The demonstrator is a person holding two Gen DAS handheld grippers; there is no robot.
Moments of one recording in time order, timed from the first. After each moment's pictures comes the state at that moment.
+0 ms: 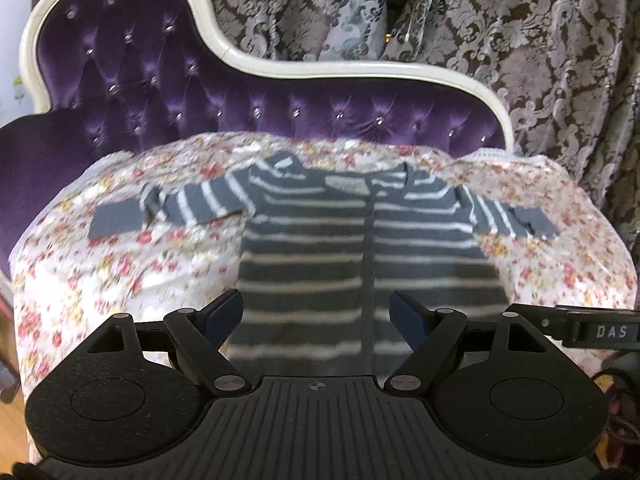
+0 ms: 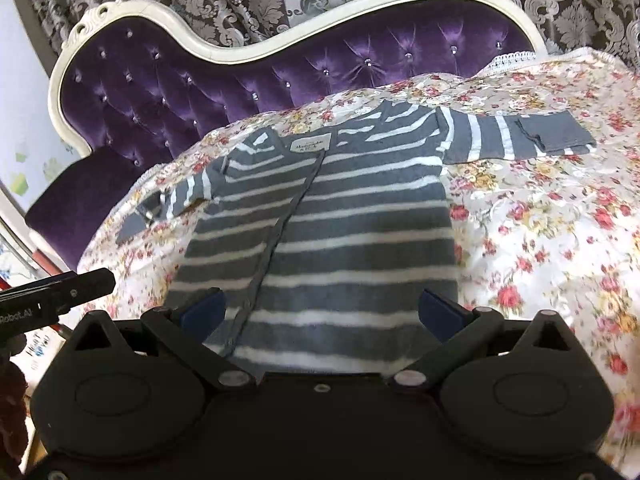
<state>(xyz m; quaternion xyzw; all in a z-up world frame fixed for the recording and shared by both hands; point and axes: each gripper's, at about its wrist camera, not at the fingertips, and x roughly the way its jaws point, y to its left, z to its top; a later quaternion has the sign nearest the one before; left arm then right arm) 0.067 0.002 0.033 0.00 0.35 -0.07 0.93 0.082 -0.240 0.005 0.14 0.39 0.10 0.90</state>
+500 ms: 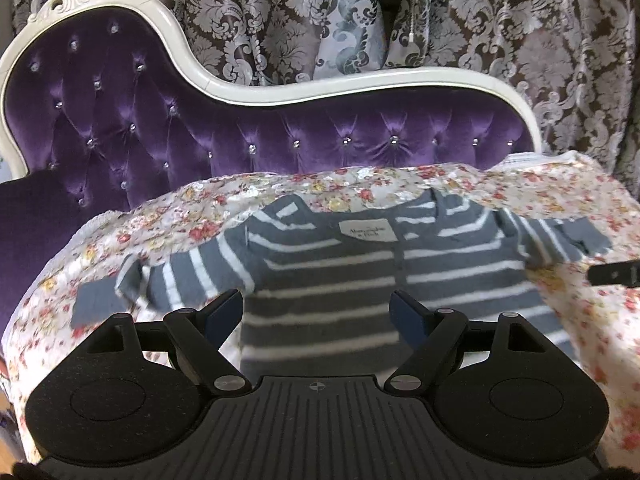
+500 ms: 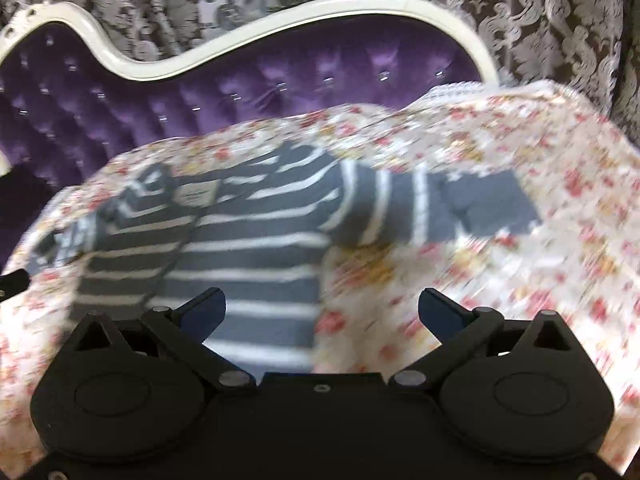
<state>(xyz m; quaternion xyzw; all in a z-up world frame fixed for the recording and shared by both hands) 0.163 -0.024 0.008 0.06 0.32 -0.05 0.94 0.181 -0.314 -0.004 0.08 0.39 0.00 0.92</state>
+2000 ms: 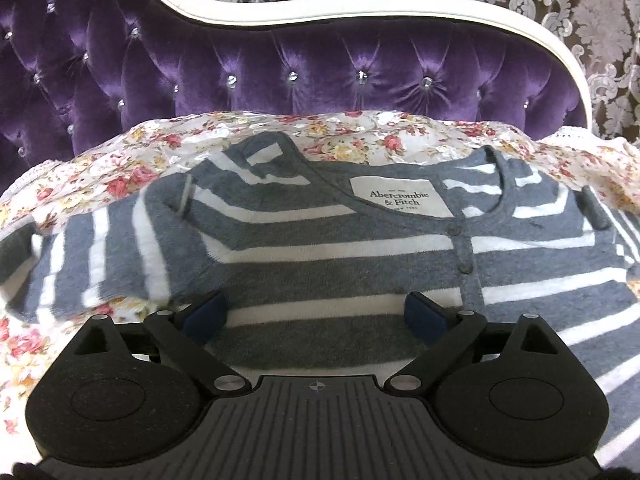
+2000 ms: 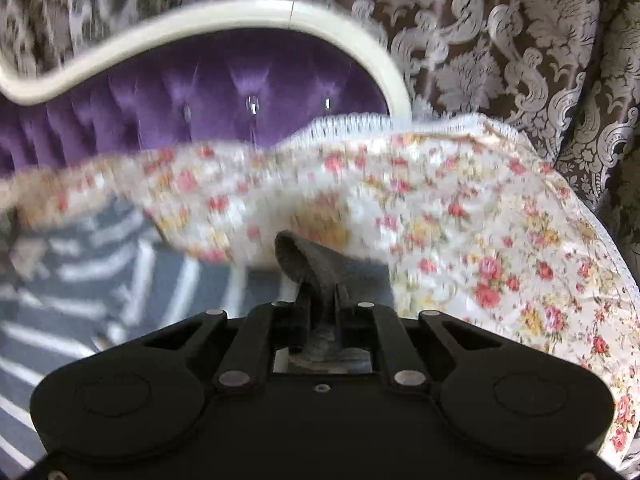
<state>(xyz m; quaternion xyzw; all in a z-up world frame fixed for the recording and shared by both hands) 0.278 -0.029 -0.099 0.03 0.36 -0.05 0.93 0.284 -0.425 -0.006 0.05 0.37 -0.07 0.92</state>
